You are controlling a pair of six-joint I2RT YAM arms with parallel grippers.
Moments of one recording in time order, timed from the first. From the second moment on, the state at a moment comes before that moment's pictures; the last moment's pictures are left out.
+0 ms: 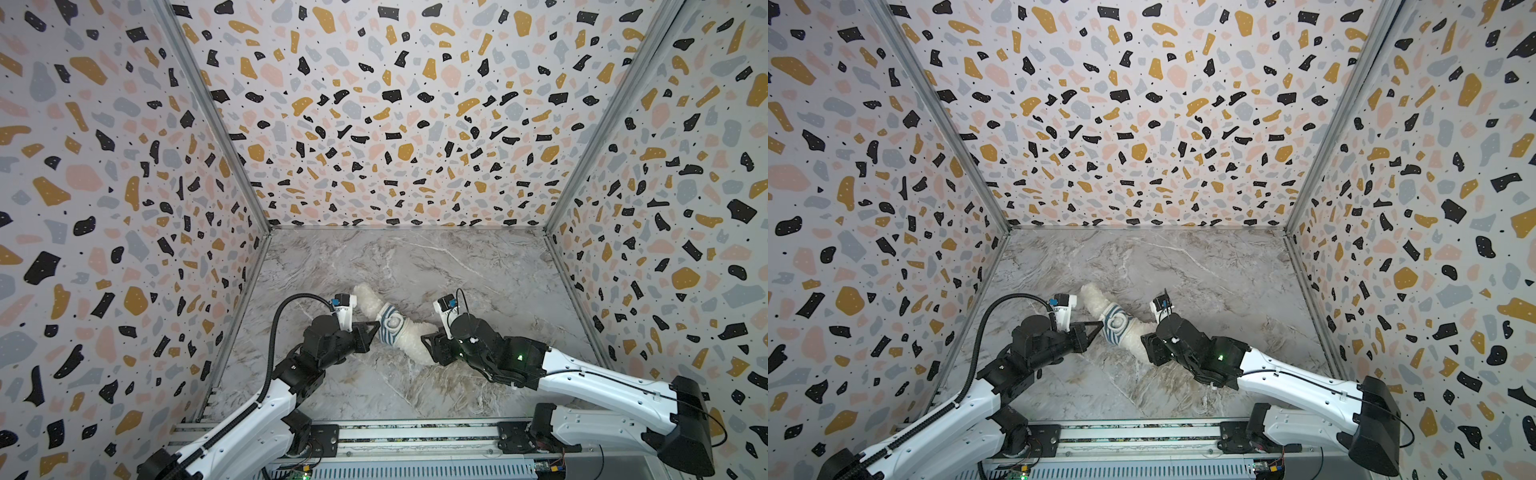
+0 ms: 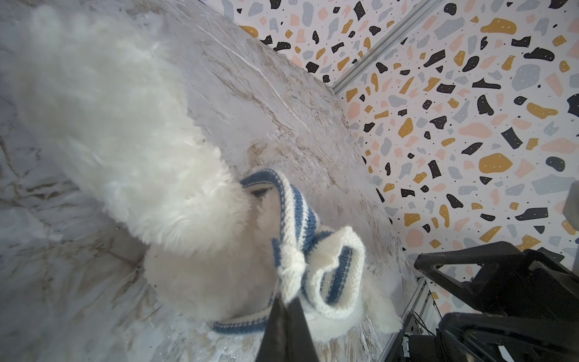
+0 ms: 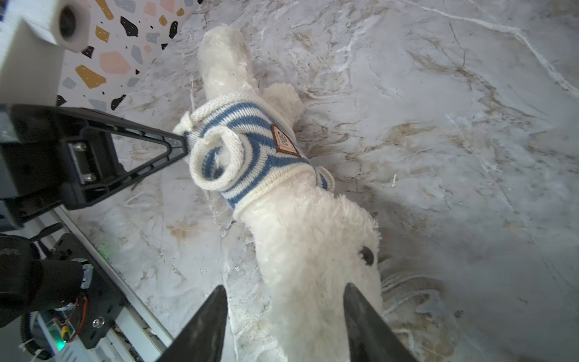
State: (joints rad) left arm -0.54 0.82 0.37 0.06 0.28 -0.71; right arm 1.10 1.09 0.82 -0.44 0.24 0.51
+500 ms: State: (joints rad) left arm -0.54 0.83 0.38 0.06 0.28 -0.71; right arm 1.14 1.21 0.83 -0.52 0.31 0.47
